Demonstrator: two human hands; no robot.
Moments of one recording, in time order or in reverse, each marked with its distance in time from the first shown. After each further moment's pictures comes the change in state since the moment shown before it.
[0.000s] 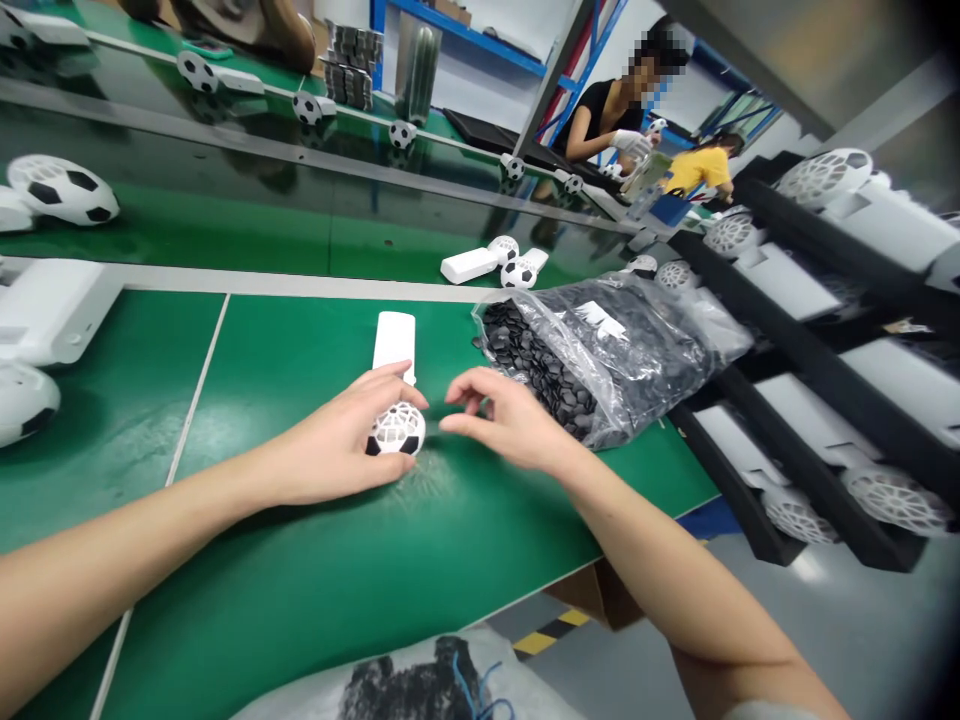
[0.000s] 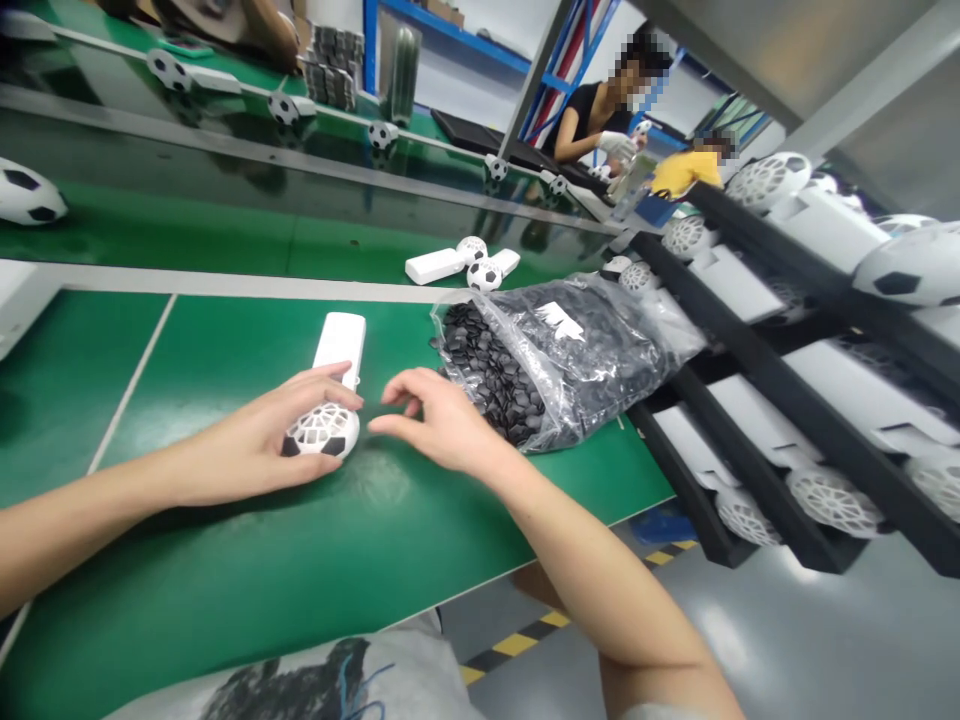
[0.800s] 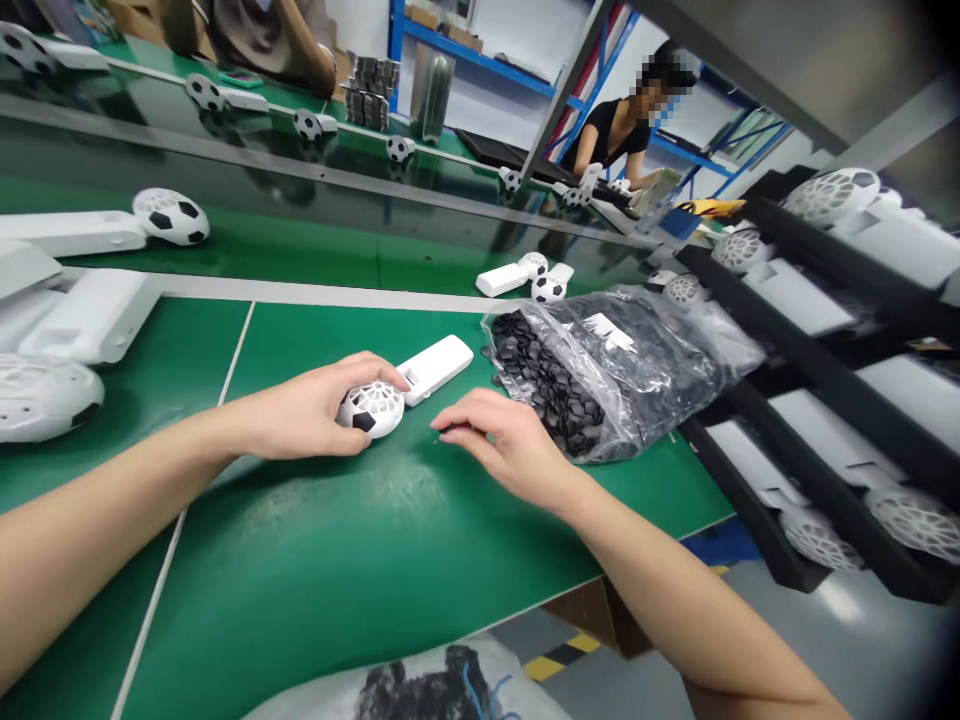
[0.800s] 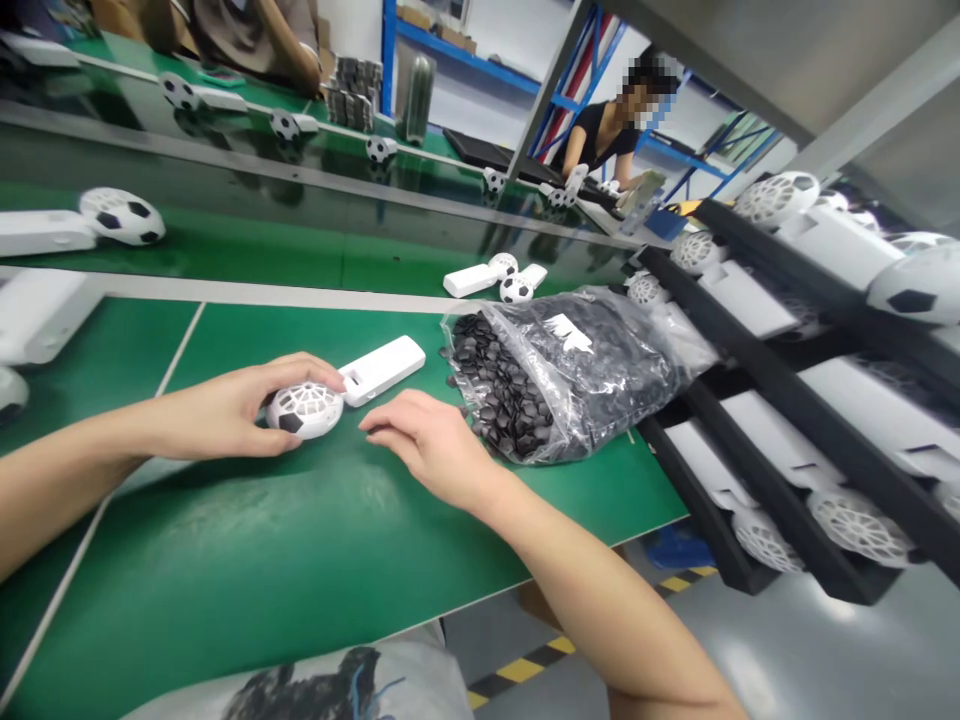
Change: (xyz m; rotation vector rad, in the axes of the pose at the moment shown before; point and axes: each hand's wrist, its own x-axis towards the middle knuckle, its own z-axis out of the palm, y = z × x) left_hand -0.001 -0.017 -0.043 -0.017 -0.136 -0.116; right_hand -0.005 -0.017 0.011 0.070 0.049 -0.203
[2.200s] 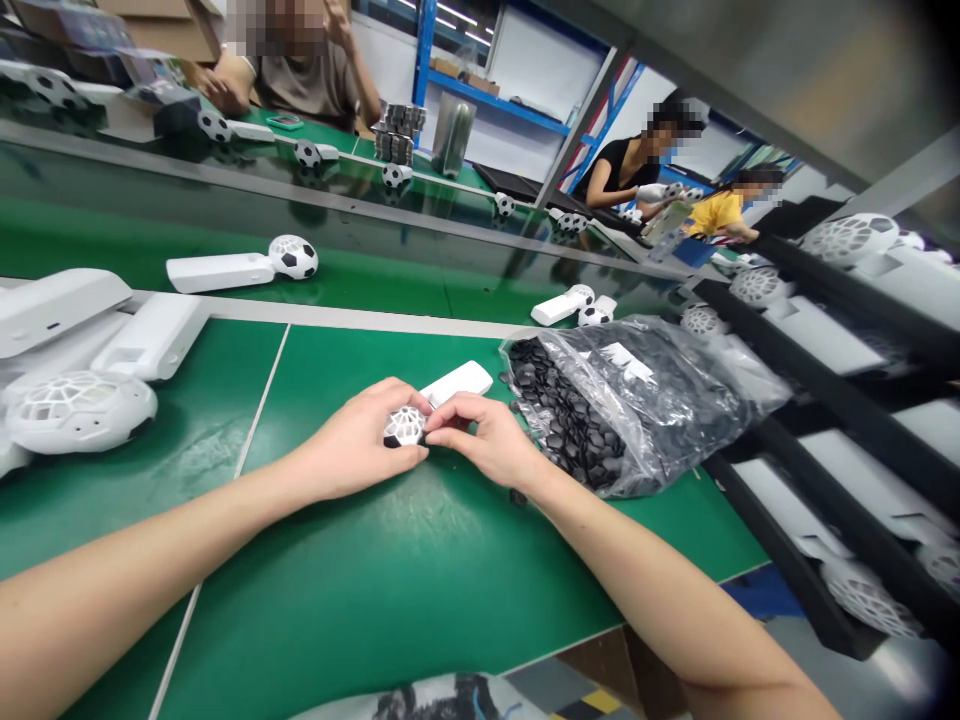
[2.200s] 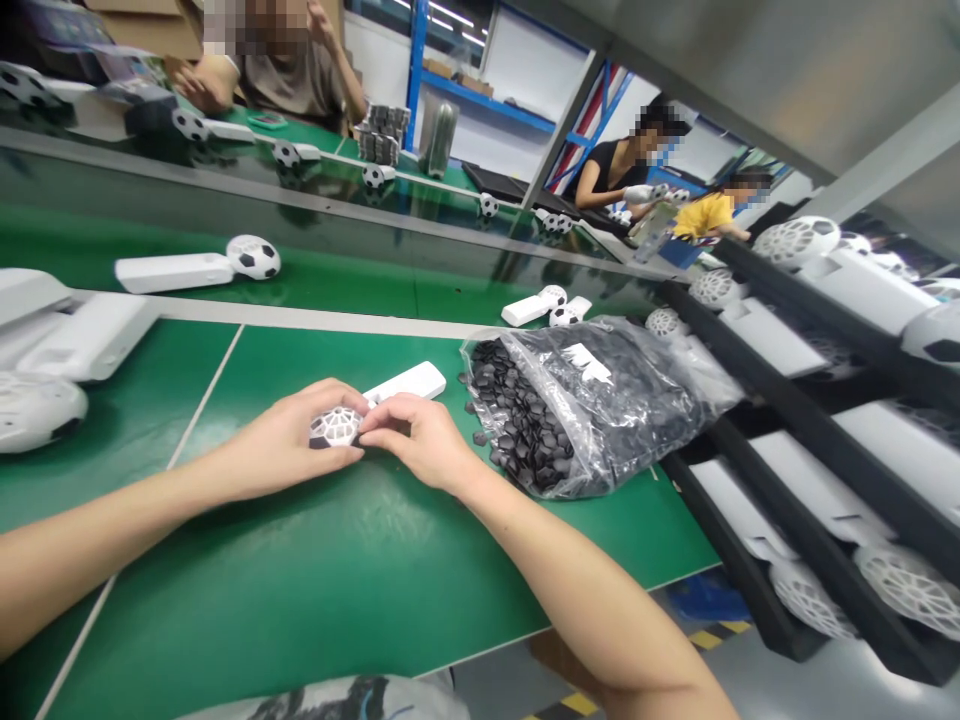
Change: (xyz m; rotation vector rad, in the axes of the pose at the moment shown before) left_hand 0.005 0.009 0.027 -0.025 0.314 -0.018; right_hand 0.041 0.012 0.025 0.316 -0.010 0.149
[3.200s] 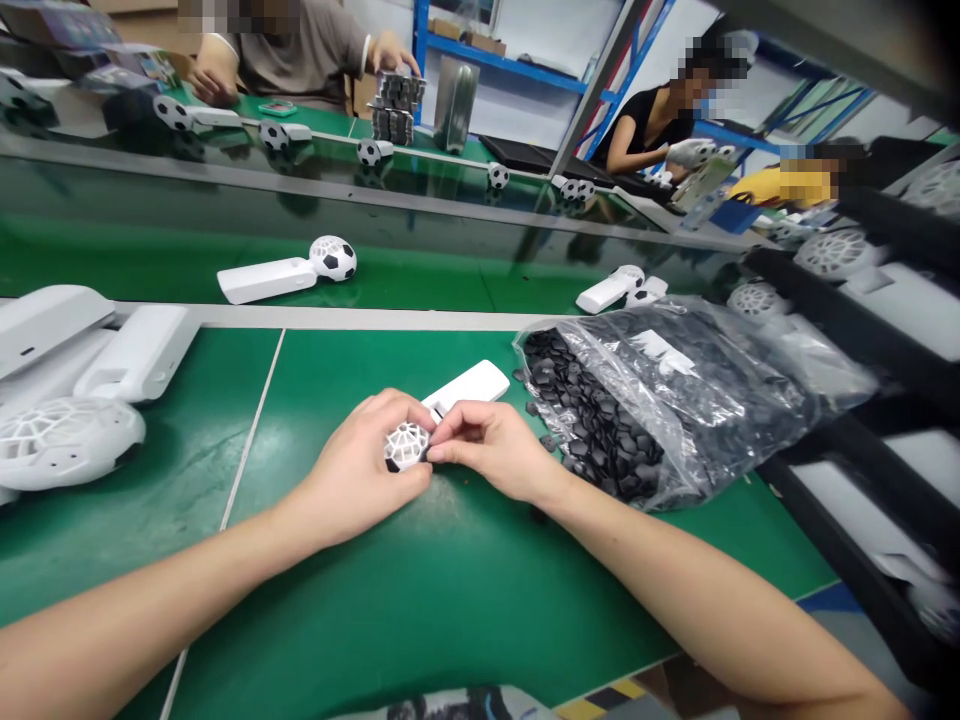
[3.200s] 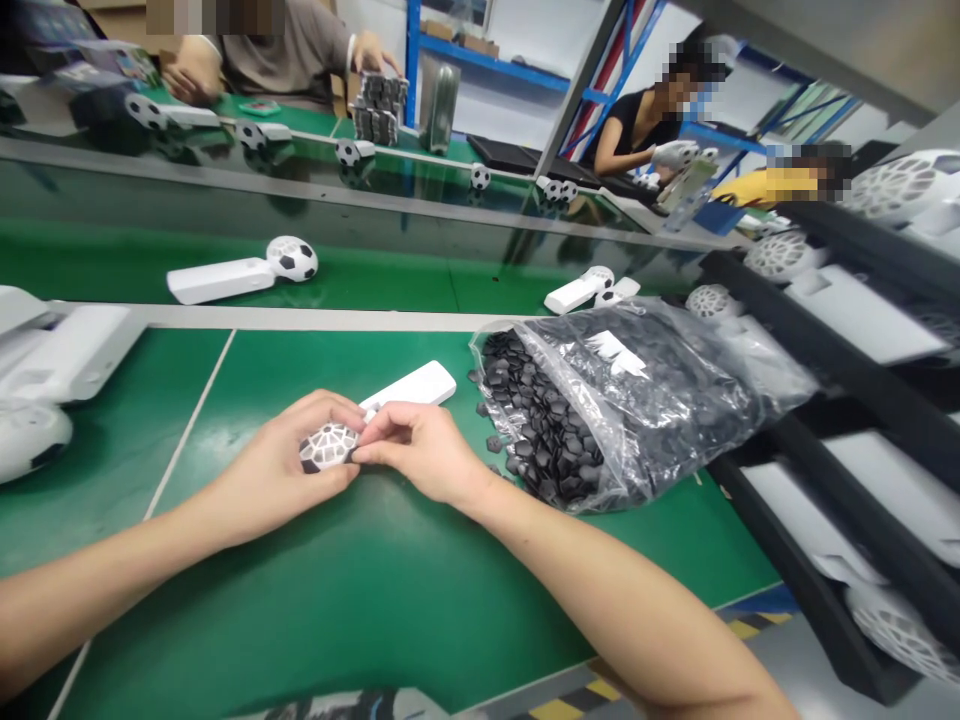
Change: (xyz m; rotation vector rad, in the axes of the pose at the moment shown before) left_hand -0.002 0.002 0.012 -0.073 0.121 -0.039; right_hand 0.006 0.006 0.004 0.404 -0.037 0.249
